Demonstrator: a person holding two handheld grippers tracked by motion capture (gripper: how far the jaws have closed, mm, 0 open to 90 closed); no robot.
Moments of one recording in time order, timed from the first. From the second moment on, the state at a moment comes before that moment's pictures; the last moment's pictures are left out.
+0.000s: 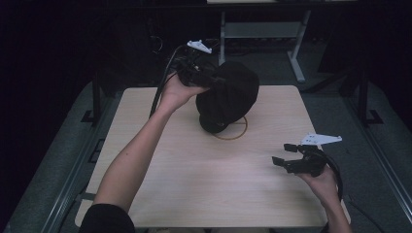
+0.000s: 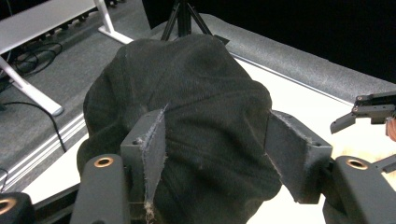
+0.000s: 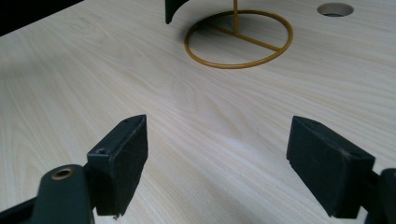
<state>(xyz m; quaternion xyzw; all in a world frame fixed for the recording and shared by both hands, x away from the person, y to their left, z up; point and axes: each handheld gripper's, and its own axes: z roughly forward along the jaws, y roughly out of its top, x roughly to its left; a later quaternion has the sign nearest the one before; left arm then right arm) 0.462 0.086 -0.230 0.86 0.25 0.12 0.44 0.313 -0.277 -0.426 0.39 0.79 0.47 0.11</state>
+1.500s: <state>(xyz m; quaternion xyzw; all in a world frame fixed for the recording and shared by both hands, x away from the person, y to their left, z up) 0.402 0.154 -0.292 0.84 0.29 0.11 0.45 0.308 -0.265 -0.423 0.39 0.78 0.47 0.11</state>
